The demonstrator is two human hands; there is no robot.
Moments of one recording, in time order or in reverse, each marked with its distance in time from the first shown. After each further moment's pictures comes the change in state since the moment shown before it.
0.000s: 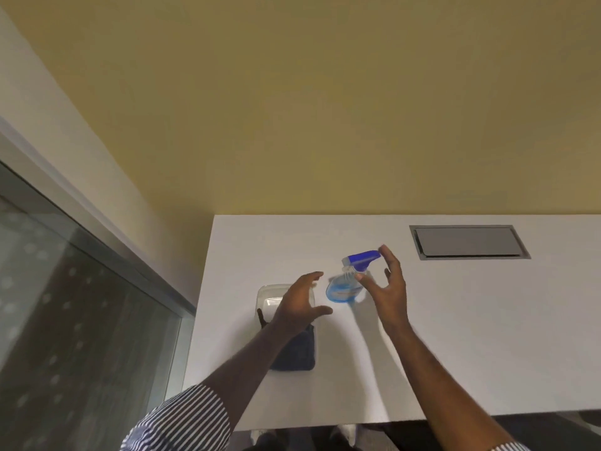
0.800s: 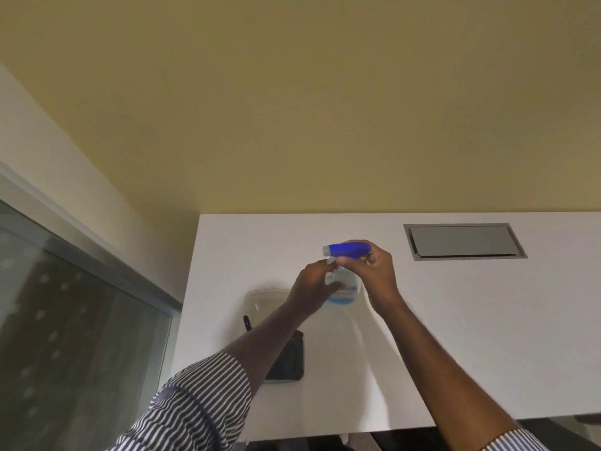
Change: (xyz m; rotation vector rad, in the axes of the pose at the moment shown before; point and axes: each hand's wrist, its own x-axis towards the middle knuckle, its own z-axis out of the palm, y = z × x) left_hand 0.063 0.055 0.022 -0.028 0.007 0.062; right_hand 0.046 -0.036 0.008 0.120 -0.142 0.087
